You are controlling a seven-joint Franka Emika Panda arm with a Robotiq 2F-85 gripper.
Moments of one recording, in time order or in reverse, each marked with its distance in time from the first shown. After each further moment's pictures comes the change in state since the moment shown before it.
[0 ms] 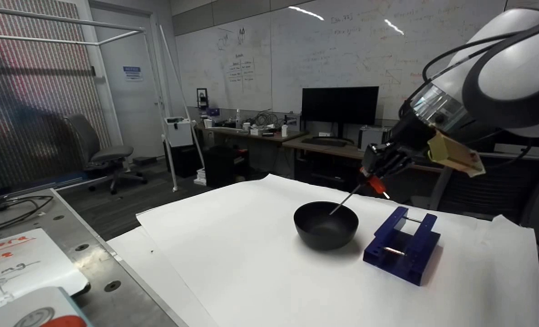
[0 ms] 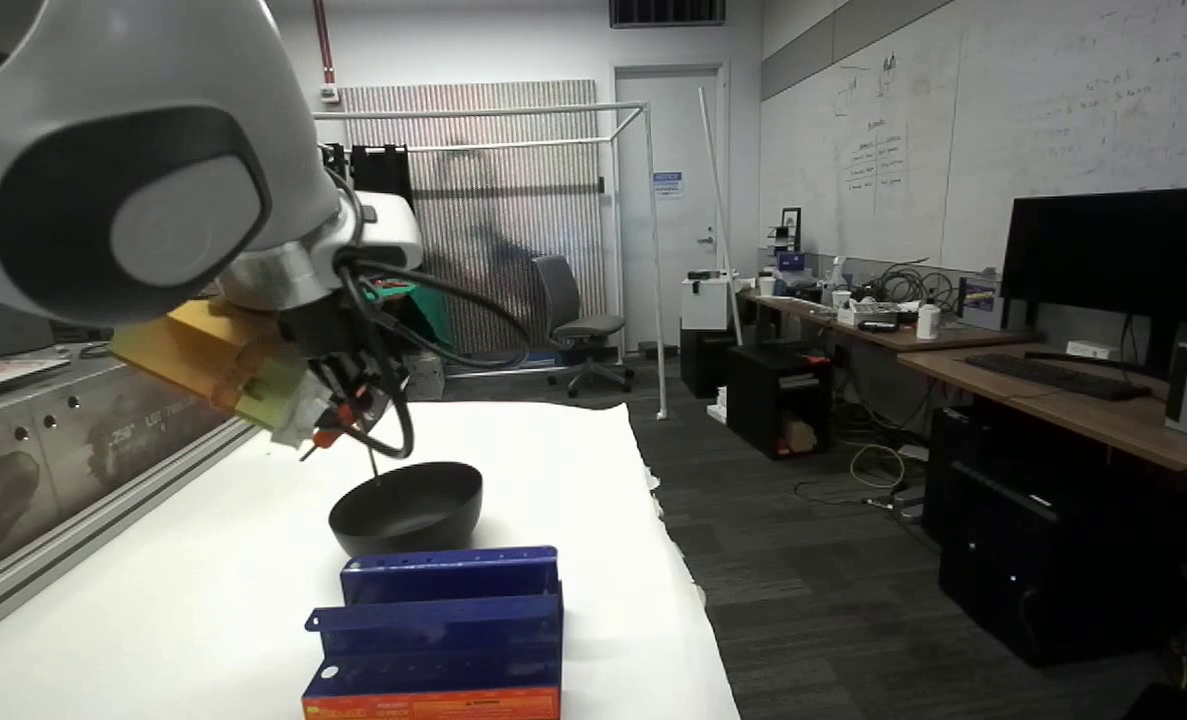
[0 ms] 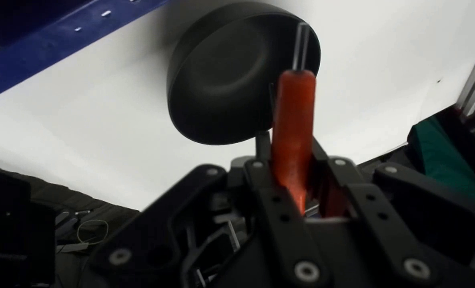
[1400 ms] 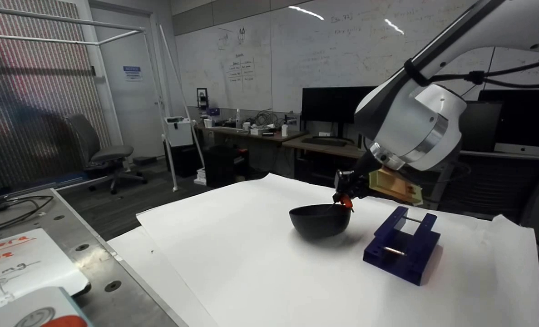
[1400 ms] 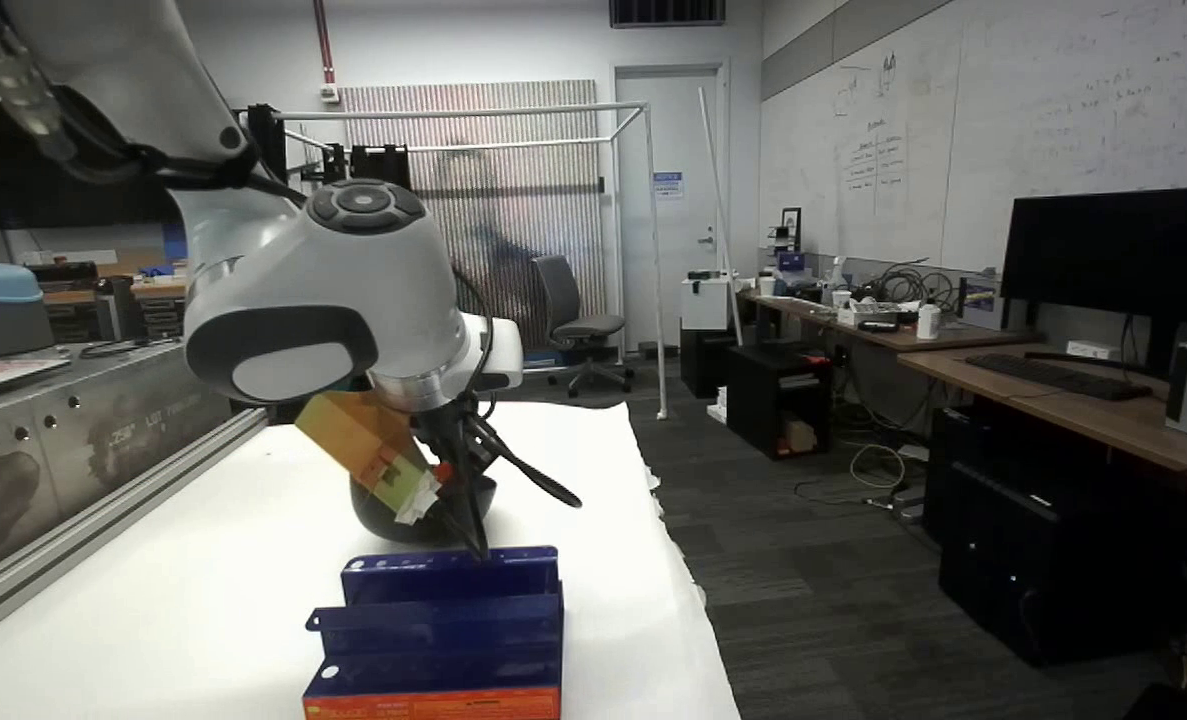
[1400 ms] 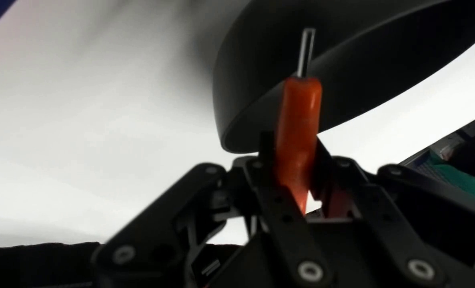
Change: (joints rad) arm 0.006 0.475 -0.026 0.384 0.817 0.075 -0.593
